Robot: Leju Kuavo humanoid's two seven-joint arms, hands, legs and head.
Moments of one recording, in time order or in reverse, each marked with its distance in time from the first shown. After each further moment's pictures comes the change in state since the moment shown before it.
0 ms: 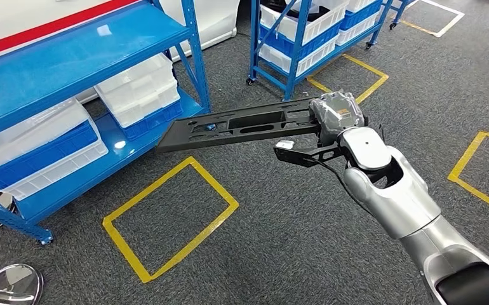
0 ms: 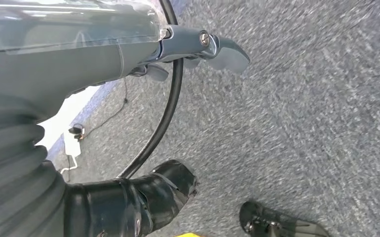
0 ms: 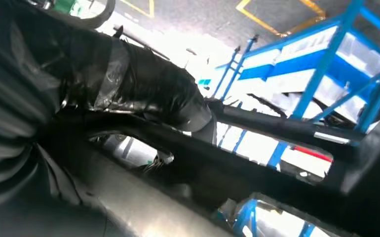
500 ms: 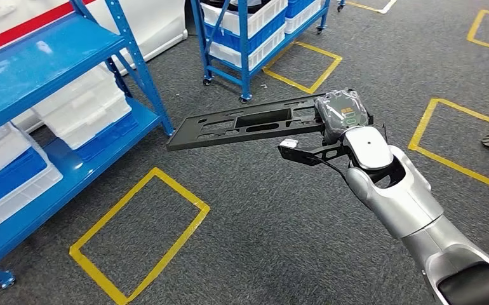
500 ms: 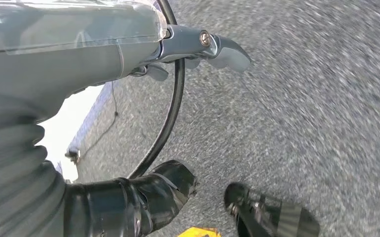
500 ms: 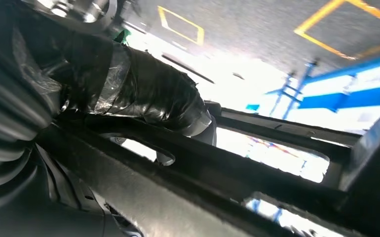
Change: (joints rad) left arm 0.007 0.000 0.006 -0.003 -0.003 -0.006 -0.006; right arm 0.002 0.007 -0.009 -0.003 0.015 0.001 0.002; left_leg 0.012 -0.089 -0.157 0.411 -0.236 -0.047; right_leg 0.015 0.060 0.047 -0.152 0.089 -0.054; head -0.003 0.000
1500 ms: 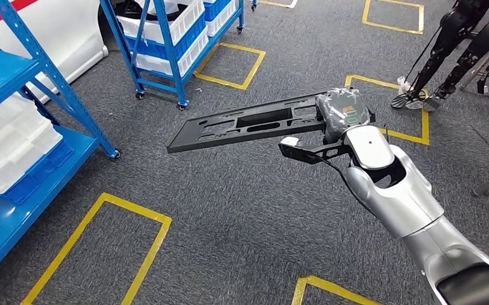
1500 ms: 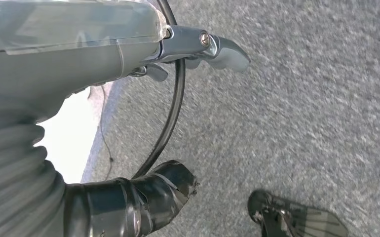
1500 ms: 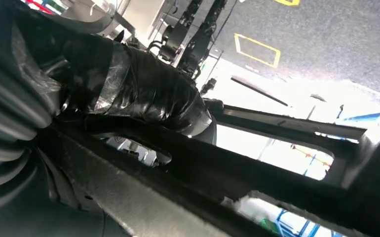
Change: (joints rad) left arm -0.005 -0.004 0.002 0.000 0.001 -0.002 0.002; right arm 0.002 0.009 -0.025 -0.002 0.041 -0.016 0.012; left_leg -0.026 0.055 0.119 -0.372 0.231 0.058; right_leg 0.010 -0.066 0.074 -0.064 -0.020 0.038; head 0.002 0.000
